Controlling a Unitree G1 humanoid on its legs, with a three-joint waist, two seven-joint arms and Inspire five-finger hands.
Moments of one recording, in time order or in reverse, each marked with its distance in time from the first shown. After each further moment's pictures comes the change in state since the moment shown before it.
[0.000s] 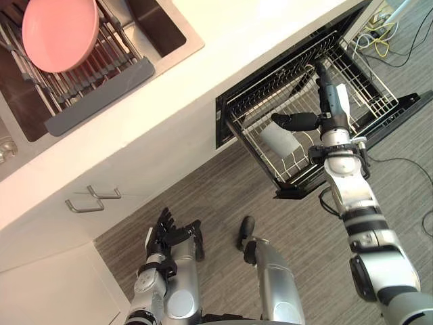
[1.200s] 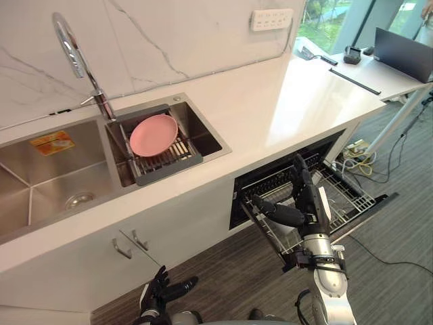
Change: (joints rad) left arm 0.182 0.004 0.012 0.223 0.076 0.002 -0.029; right arm 0.714 0.324 -0.023 -0.197 0.039 -0.282 0.215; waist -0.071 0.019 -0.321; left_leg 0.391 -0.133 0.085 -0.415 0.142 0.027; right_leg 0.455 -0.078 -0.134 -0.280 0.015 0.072
